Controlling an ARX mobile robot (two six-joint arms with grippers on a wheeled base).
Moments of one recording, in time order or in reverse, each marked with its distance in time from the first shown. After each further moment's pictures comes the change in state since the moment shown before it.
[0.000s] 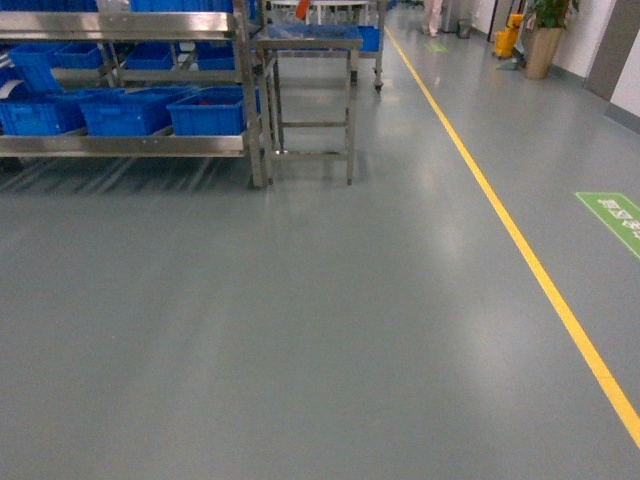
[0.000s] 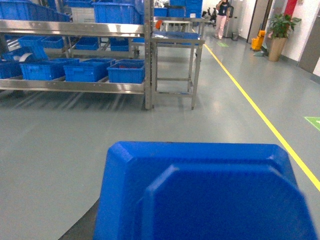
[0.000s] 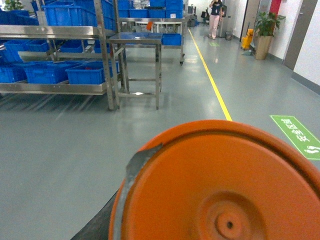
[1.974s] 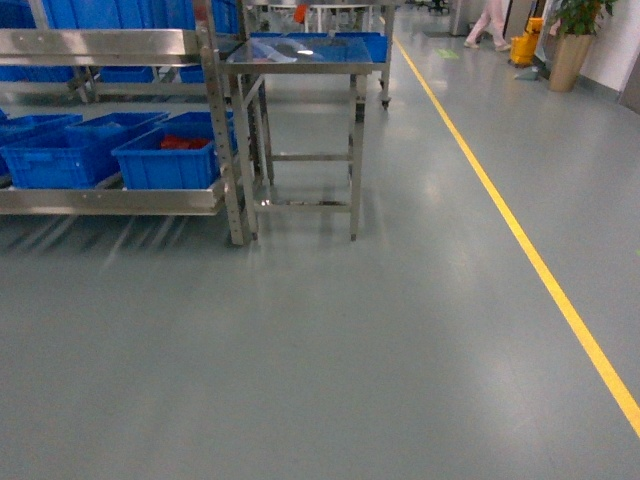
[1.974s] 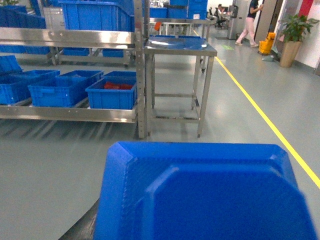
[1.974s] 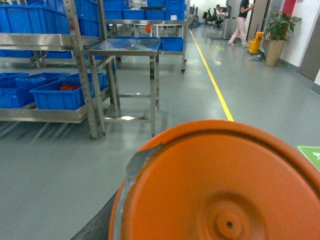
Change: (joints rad) left arm 0.000 0.000 0.000 0.002 0.003 0.000; right arm 0.000 0.000 0.000 -0.003 0.000 0.000
